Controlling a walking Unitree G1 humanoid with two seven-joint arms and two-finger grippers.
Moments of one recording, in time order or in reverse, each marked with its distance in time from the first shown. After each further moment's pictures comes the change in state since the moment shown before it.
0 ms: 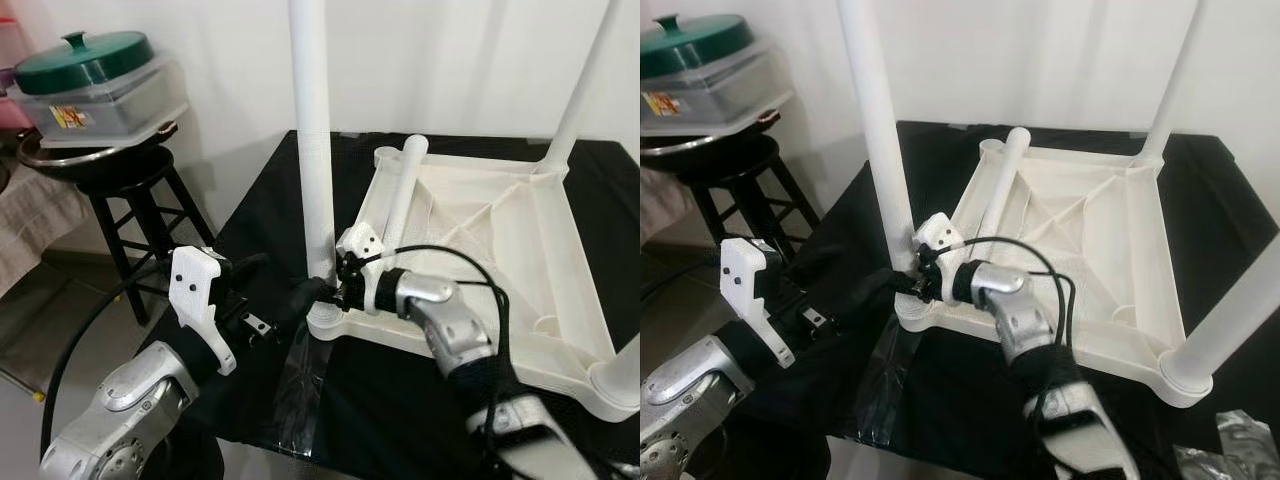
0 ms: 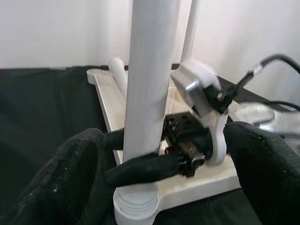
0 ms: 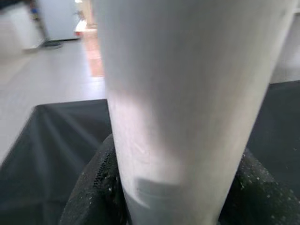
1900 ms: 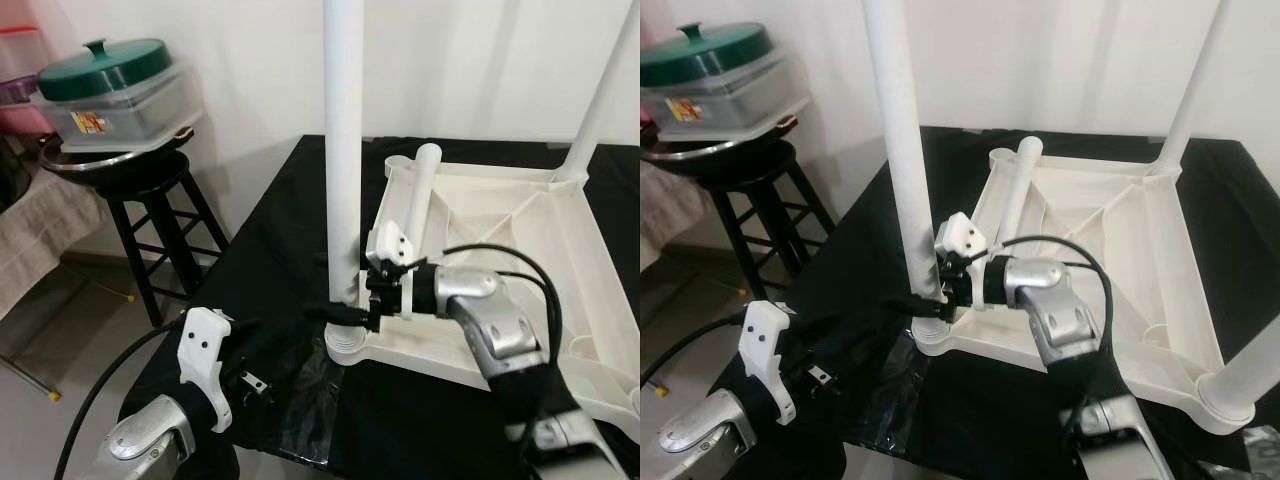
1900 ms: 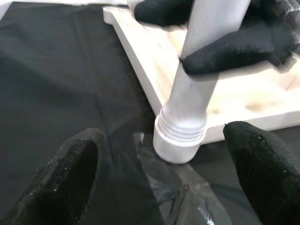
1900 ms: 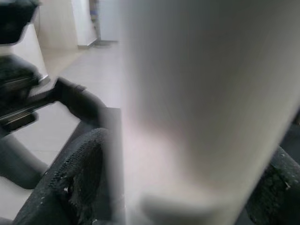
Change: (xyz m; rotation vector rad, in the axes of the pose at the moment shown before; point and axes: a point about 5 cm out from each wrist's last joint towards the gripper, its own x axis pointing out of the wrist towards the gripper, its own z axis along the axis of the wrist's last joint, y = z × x) left arm -0.029 0.002 -0.058 -0.003 0.209 0.058; right arm -0.026 0.004 0.025 -0.090 -0.019 0.162
